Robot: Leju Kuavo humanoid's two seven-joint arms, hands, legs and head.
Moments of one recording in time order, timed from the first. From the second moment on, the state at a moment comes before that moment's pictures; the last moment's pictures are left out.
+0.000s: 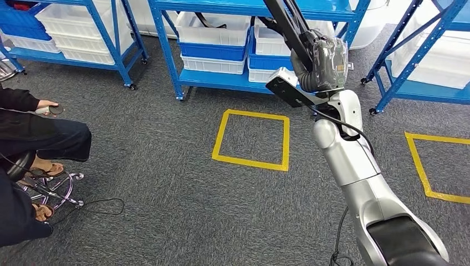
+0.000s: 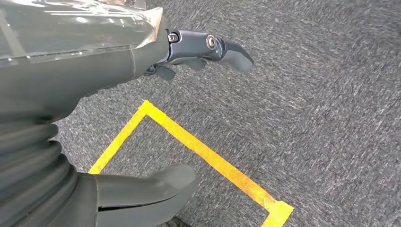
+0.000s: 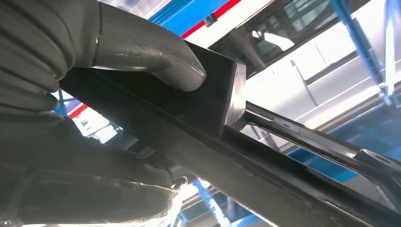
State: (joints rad) left arm -0.09 -0.05 0.37 -0.21 -0.06 0.39 -0.35; right arm -0.75 -0.17 0.33 -1.29 0.79 -0.53 -0.15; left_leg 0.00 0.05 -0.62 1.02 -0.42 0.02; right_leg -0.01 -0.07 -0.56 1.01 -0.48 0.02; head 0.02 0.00
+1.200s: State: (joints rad) left arm -0.08 -0.05 0.39 -0.21 -0.08 0.40 -0.33; right arm -0.64 -0.06 0.37 -1.30 0.97 -0.56 -0.09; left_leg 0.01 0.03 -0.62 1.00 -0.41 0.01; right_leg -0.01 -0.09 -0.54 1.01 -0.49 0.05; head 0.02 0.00
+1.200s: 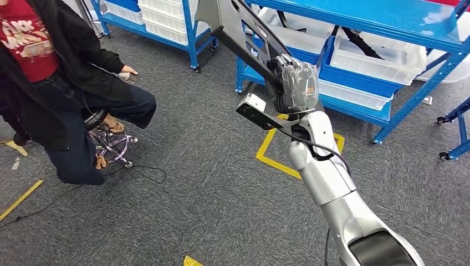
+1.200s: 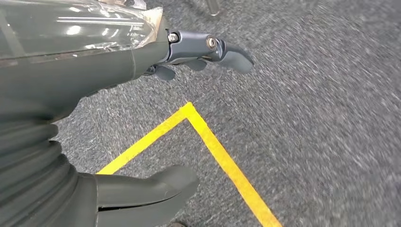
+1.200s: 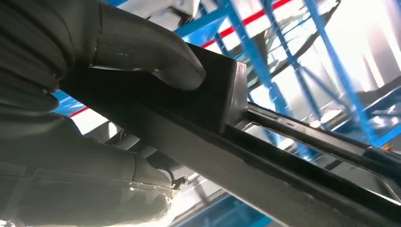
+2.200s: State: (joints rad) left arm -0.08 -0.05 0.40 -0.21 -0.08 0.39 -0.34; right arm -0.51 -0.05 0.30 -1.46 0.98 -0.49 -0.10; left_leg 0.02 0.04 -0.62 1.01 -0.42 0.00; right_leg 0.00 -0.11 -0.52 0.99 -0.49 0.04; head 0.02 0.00
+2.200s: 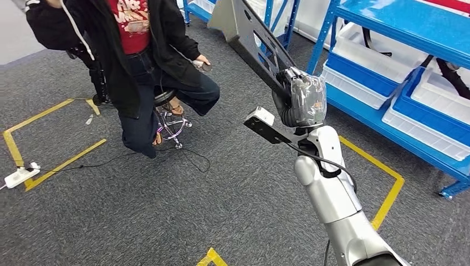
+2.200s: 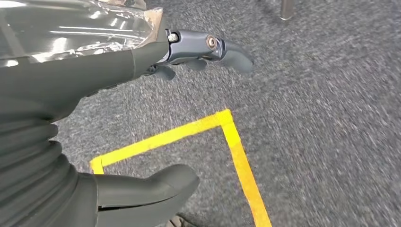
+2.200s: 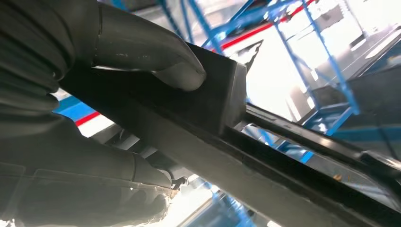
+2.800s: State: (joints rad) left arm -0.07 -0.05 0.41 -0.21 -0.10 0.39 -0.34; right arm -0.51 -0.12 0.23 -1.49 0.94 -0.46 -0.12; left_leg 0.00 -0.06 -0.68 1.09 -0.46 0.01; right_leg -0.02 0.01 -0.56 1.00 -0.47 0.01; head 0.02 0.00
